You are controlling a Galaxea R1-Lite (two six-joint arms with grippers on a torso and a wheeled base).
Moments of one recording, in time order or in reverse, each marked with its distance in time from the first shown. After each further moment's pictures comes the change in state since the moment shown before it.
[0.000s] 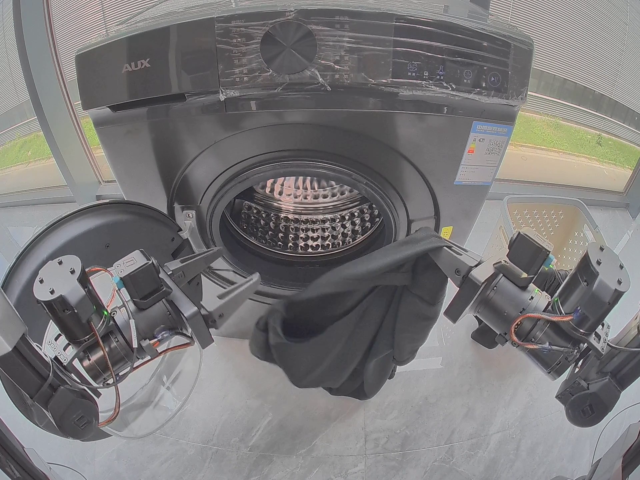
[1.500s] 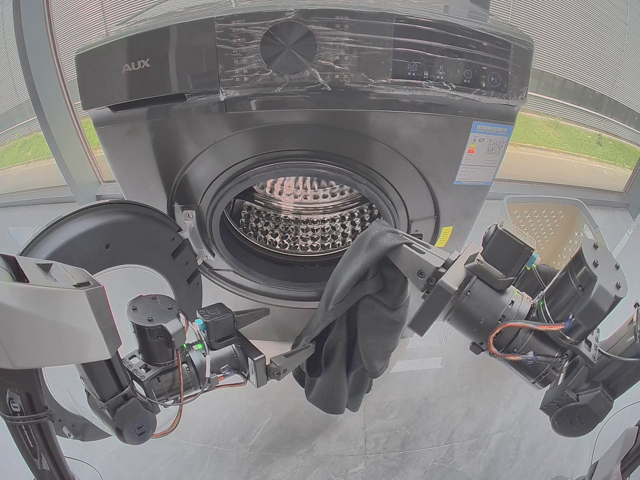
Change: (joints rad) left arm -0.088 0.346 -0.066 0.000 0.008 0.004; right arm 0.138 0.021 -0.103 0.002 0.035 0.004
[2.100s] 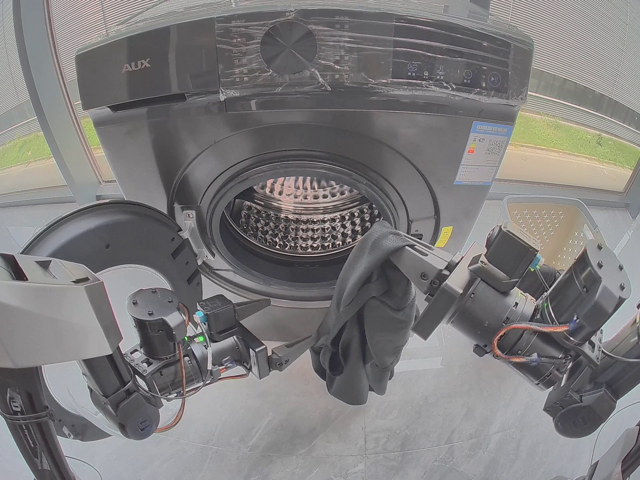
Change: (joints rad) left arm 0.005 -0.003 -0.034 0.000 0.004 -0.007; right arm 0.000 -0.012 0.012 0.000 0.013 -0.001
